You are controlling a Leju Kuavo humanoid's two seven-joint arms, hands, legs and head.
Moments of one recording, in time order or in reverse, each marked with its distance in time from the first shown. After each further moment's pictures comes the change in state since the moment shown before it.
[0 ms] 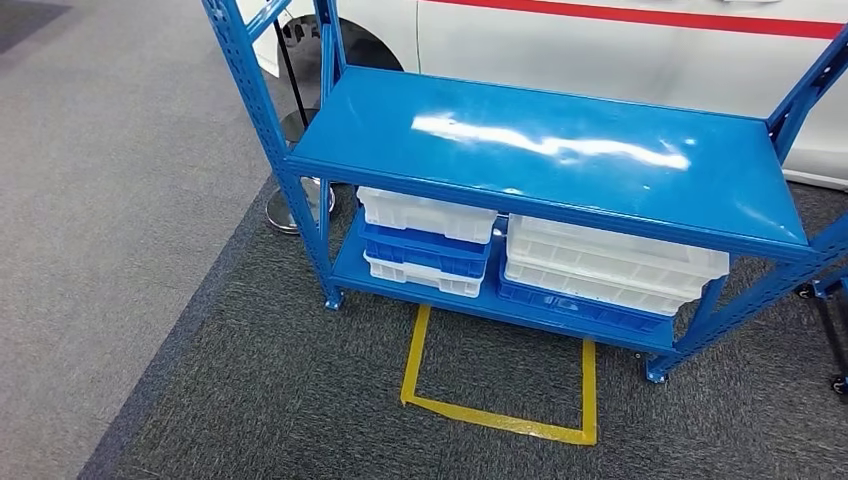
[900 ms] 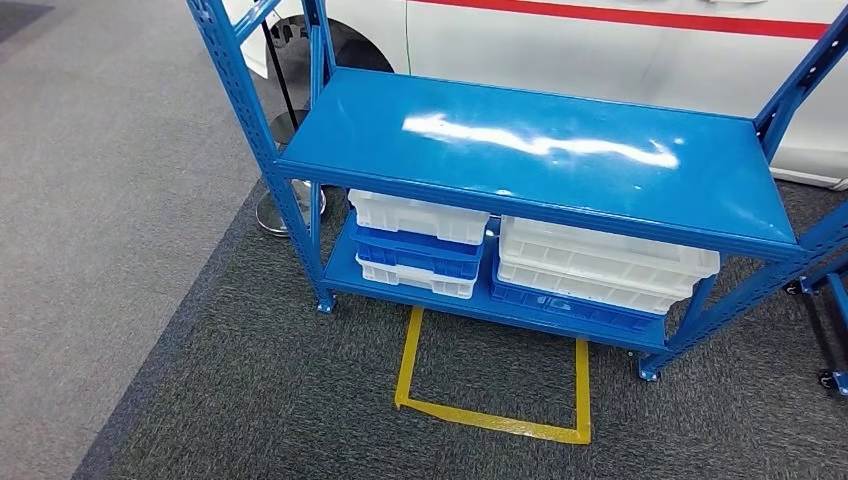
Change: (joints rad) left arm 0.002 -0.003 0.001 0.000 -0.044 -0.018 -0.002; right arm -0.004 0.001 0.001 0.000 0.013 -0.026 0.031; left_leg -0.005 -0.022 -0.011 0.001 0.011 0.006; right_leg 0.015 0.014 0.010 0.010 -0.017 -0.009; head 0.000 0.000
